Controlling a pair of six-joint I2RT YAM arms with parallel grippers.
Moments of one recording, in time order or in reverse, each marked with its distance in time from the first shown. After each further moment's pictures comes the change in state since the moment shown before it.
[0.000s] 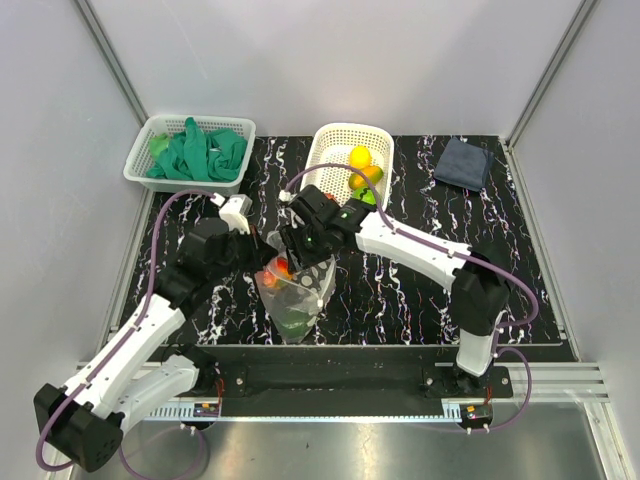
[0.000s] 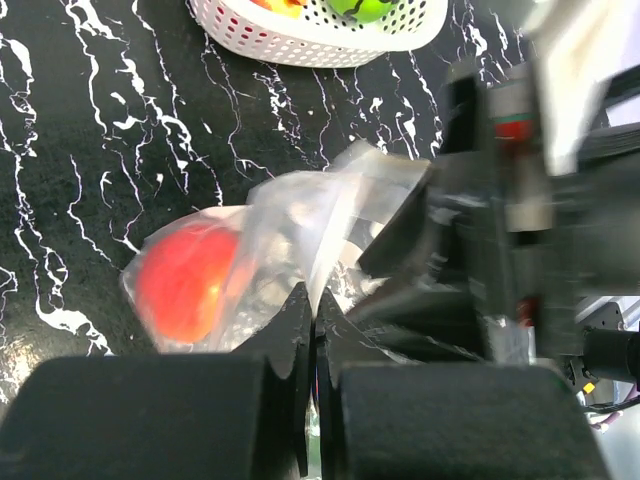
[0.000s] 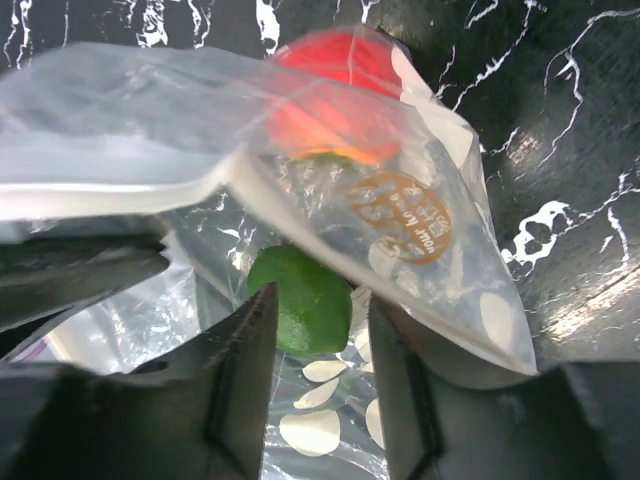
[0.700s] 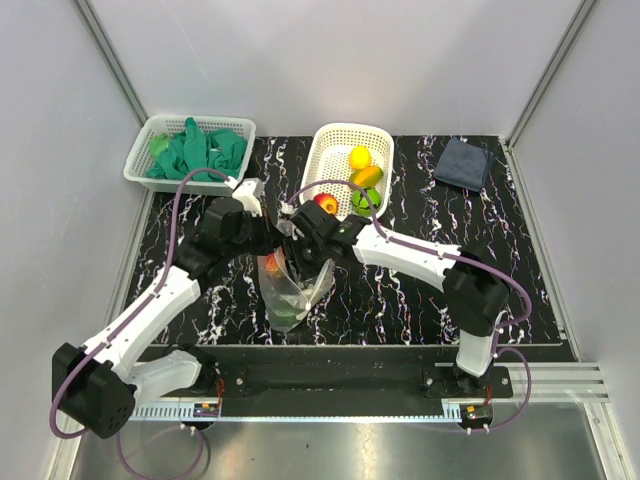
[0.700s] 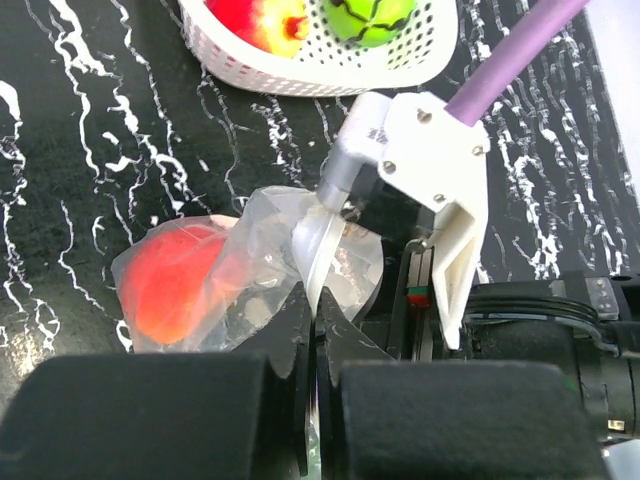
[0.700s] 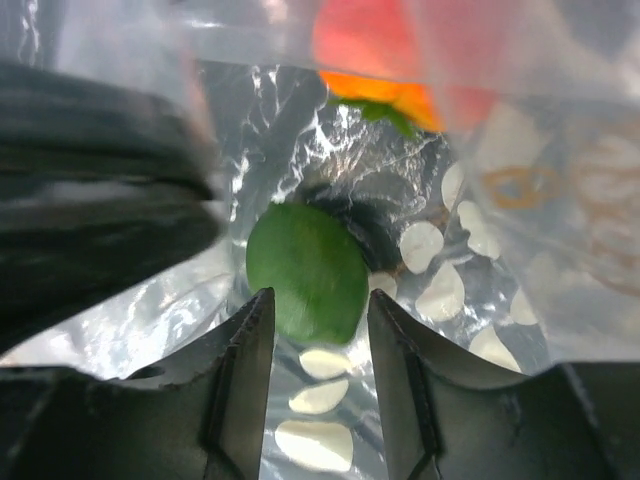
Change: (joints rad) left arm 0.006 0.209 0.101 0.077 0.013 0.003; right arm 0.015 0.008 -0.161 0.177 -0.056 0.090
